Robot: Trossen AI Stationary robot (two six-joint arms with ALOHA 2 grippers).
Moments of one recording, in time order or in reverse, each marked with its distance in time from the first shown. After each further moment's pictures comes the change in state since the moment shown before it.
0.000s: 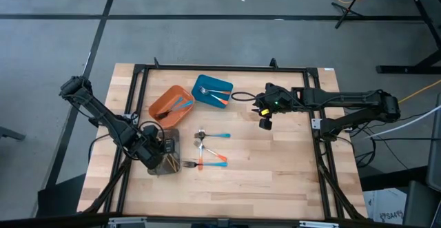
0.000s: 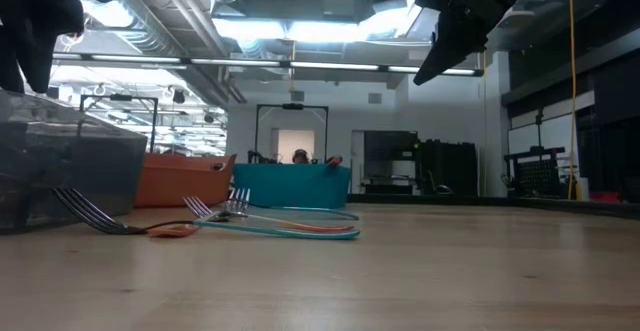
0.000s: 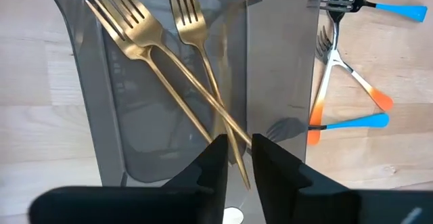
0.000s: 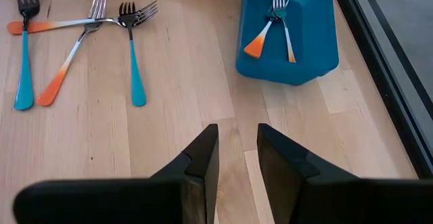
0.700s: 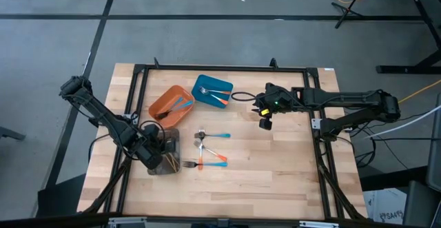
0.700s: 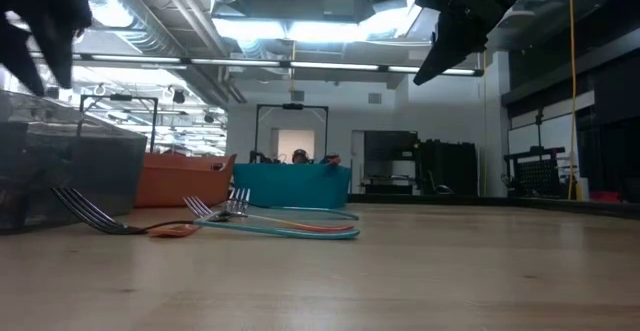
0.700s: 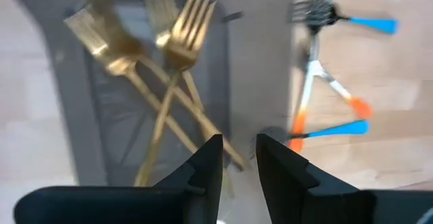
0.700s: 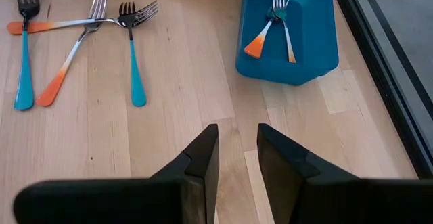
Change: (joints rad) left arm 0.000 0.000 0.000 0.014 -0.067 0.005; right arm 0.000 0.000 0.000 0.000 0.000 0.000
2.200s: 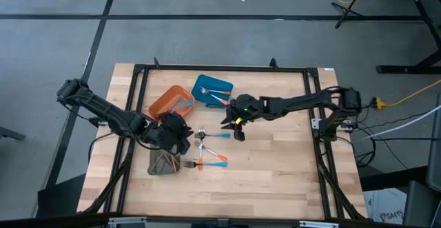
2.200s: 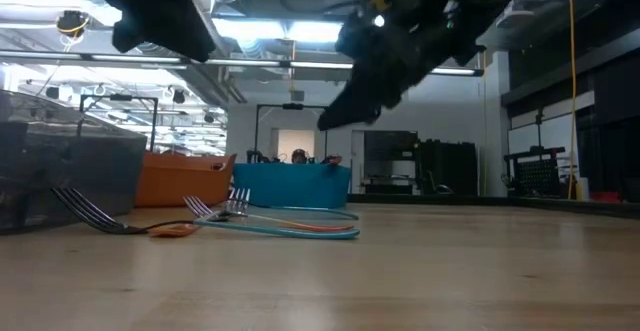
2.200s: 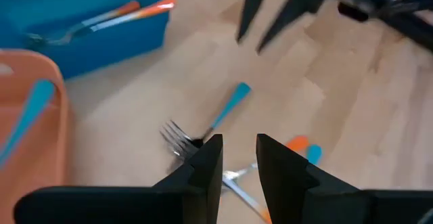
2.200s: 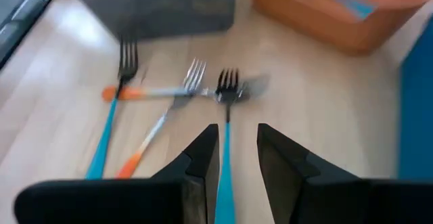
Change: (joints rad) left arm 0.240 -0.001 0.000 0.432 -0.276 1.372; right arm 0.001 0.459 0.001 0.645 -0.401 0.007
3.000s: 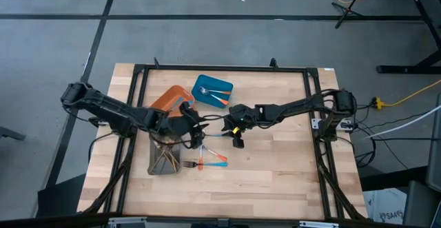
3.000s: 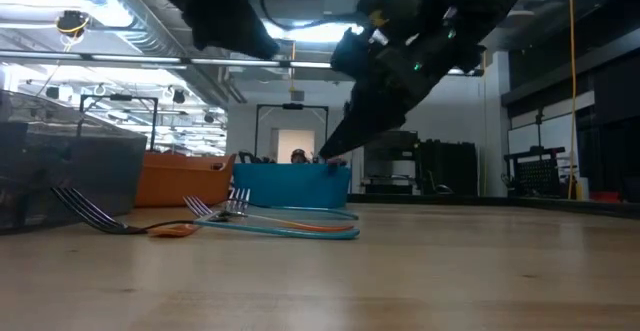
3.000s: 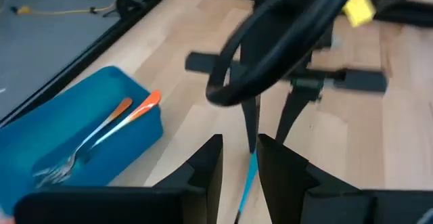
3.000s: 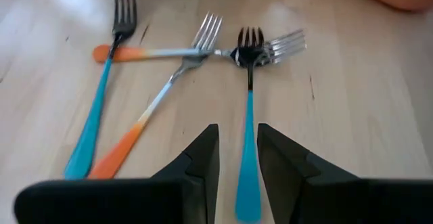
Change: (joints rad) left arm 0.176 0.100 0.000 0.344 0.058 0.589; right arm 0.067 0.099 -0.001 0.009 0.063 -0.007
